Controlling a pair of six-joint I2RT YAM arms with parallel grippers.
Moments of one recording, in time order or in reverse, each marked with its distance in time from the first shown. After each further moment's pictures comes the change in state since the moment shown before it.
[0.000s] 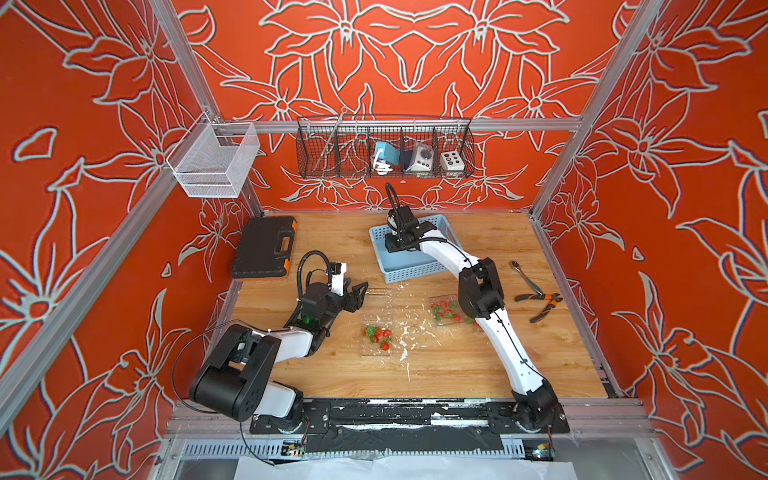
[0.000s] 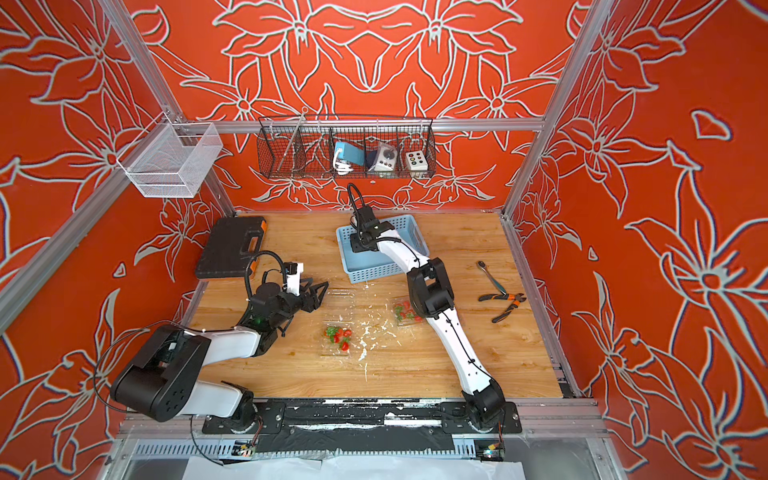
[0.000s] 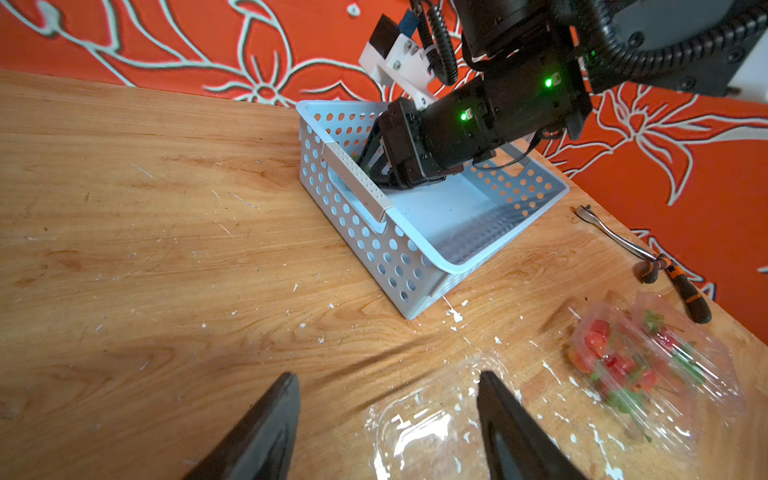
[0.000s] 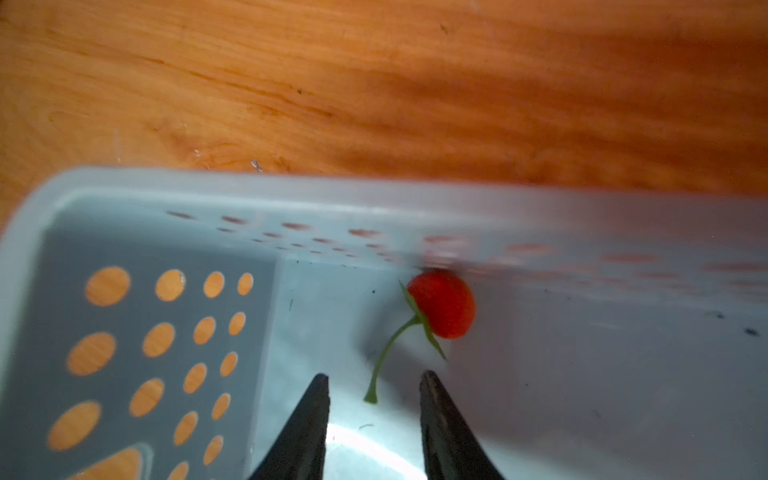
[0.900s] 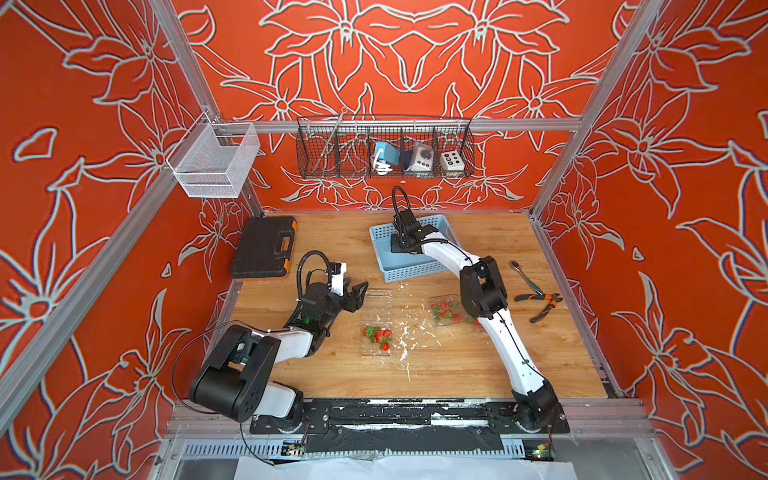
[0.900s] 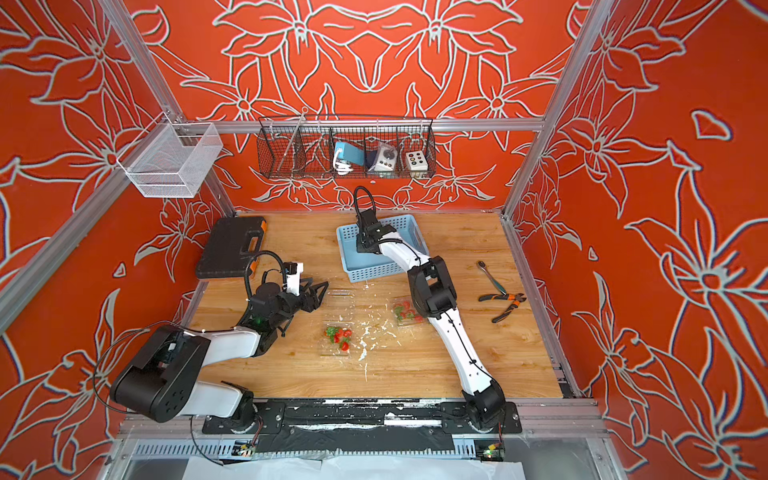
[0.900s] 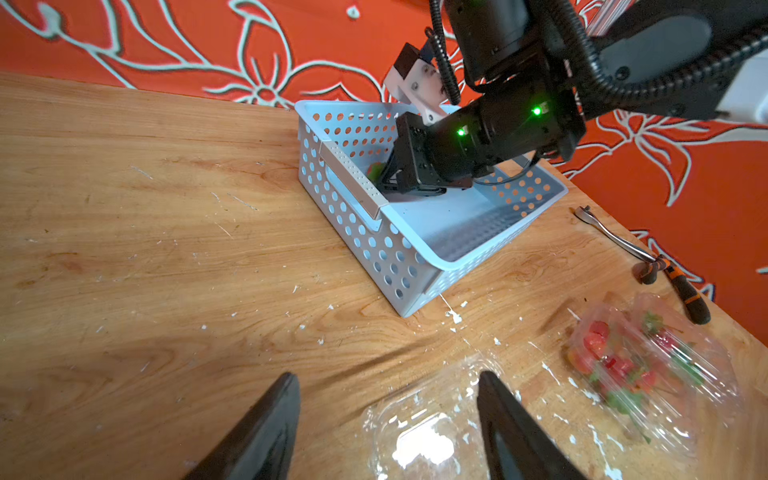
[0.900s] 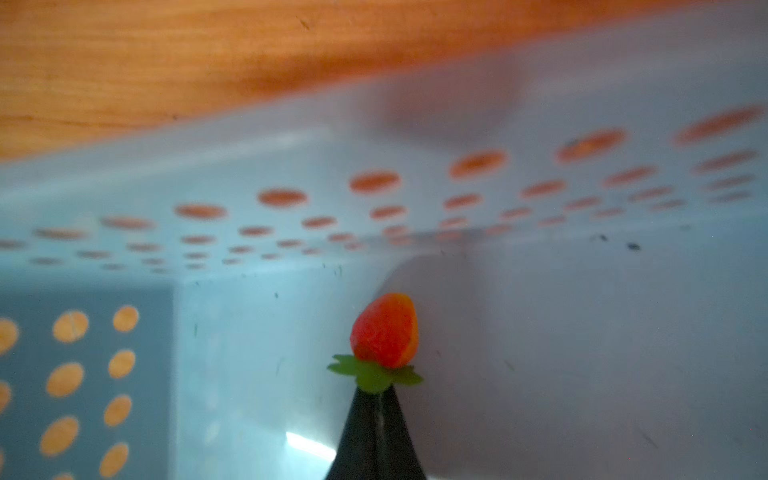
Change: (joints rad) left arm 0.000 -0.004 0.000 0.000 0.000 0.000; right arm -0.014 -0.094 -0.196 0.090 0.122 0.126
